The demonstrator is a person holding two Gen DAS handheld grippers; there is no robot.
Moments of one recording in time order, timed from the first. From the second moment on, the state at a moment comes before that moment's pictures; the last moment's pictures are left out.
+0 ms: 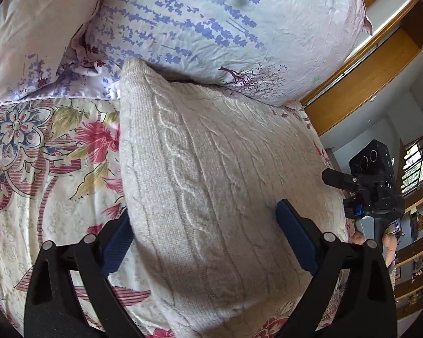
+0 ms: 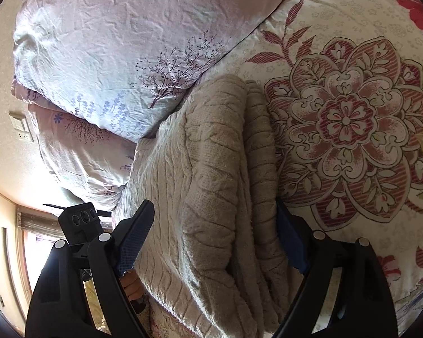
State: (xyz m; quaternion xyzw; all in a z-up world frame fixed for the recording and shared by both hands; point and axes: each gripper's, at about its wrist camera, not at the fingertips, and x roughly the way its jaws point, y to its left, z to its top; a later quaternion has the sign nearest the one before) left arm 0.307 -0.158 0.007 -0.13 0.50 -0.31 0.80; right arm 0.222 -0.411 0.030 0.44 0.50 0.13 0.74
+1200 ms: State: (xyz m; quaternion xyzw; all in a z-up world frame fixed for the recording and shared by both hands) left arm 0.246 0.050 0.044 -0.24 0.45 -0.28 0.82; right arm 0.246 -0.248 0.050 0.41 0.48 0.27 0.73
